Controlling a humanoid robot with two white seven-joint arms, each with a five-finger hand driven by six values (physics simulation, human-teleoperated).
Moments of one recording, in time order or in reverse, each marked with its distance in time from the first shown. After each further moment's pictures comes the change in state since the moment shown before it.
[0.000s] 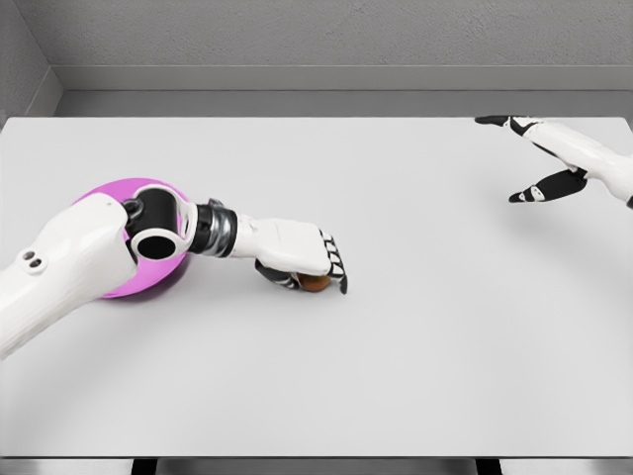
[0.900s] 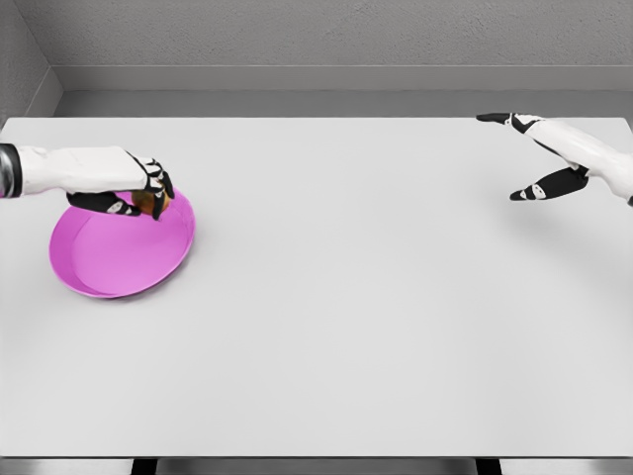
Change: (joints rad) left arm -0.054 0.470 0.106 0.076 0.281 -0.002 -0.029; right arm -0.009 0.001 0.000 0.010 -0.001 0.000 0.000
